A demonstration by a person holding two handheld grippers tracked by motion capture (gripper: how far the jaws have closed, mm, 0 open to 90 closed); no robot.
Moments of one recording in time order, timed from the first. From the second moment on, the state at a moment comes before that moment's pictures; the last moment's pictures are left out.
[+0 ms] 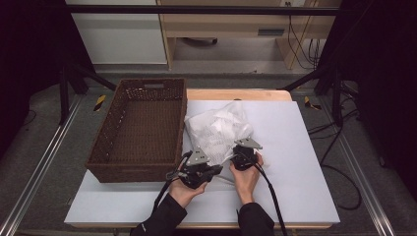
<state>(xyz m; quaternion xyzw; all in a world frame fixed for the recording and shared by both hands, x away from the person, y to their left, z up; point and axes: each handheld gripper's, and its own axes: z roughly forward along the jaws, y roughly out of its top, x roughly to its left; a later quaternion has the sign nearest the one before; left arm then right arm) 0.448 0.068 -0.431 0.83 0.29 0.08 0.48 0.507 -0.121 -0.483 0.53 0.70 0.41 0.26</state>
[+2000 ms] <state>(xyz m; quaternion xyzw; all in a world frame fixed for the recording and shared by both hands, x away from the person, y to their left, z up) 0.418 0.119 -0.480 0.84 0.37 0.16 0.36 0.440 -0.231 -0.486 0.52 0.74 0.40 0.19</state>
